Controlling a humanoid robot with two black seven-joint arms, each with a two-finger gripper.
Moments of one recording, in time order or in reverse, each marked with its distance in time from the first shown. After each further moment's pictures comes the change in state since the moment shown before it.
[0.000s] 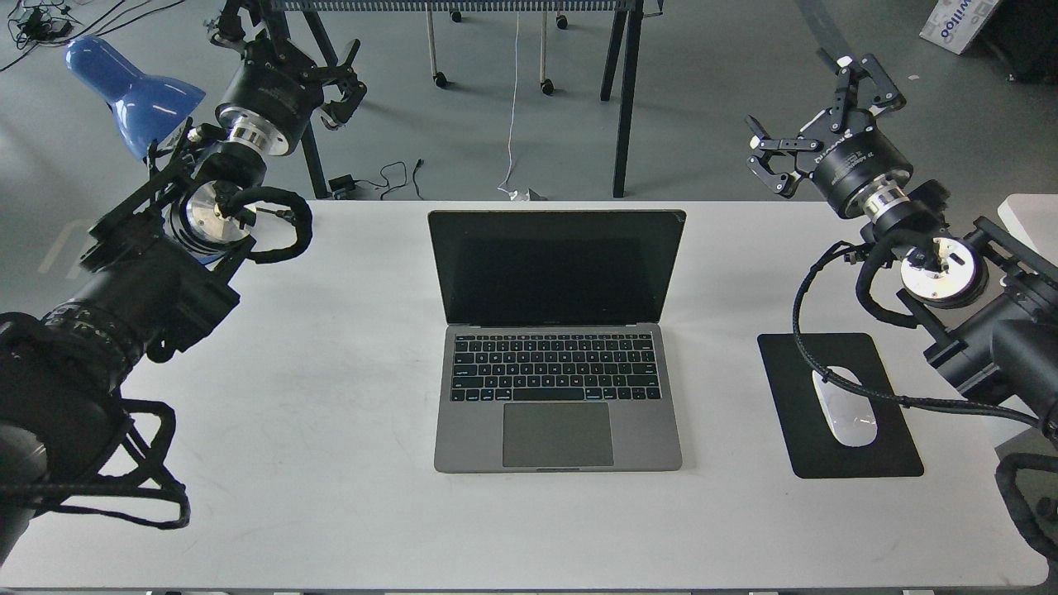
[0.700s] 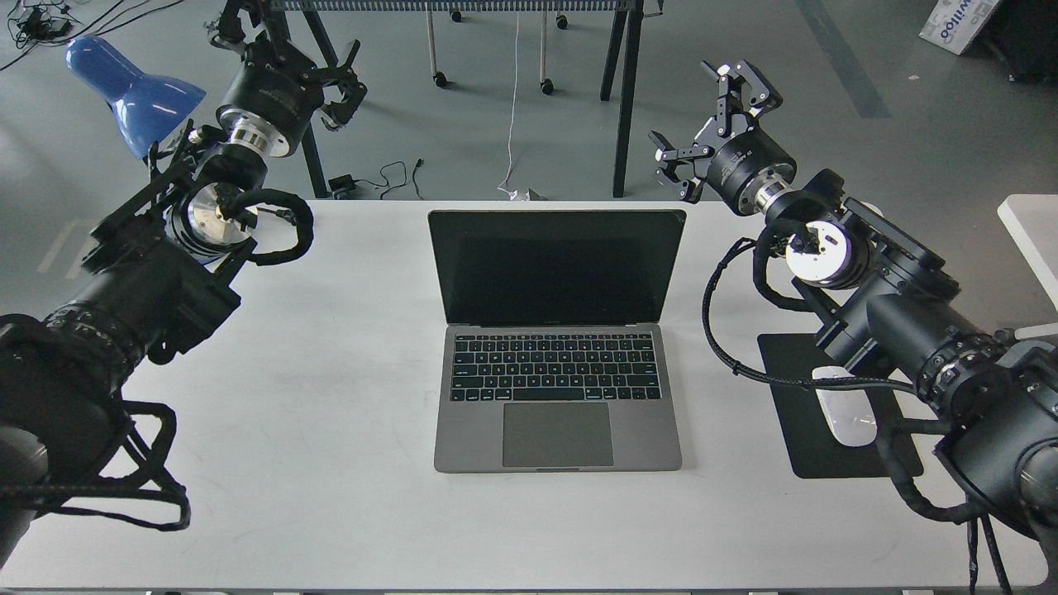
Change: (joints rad) left arm 0.004 -0.002 0.001 -0.002 0.002 0.000 -0.002; right arm 0.116 0.254 -0.076 -0.244 -0.121 -0.109 -0.003
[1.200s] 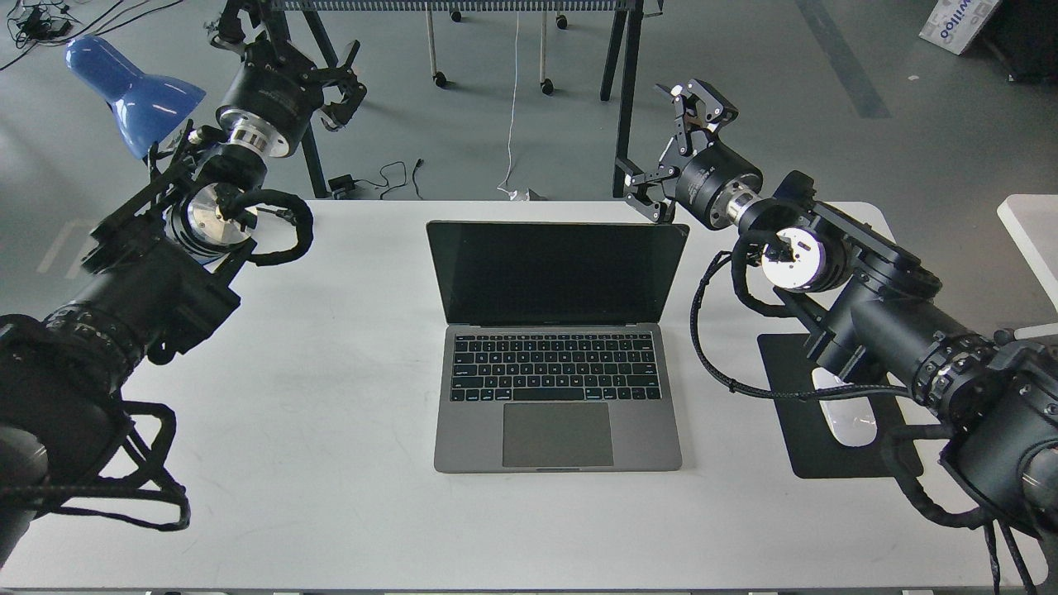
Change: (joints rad) left arm 0.000 0.001 0.000 0.000 0.001 0.000 0.000; right arm -0.006 -0.018 -0.108 0.122 -0.001 -0.019 -0.030
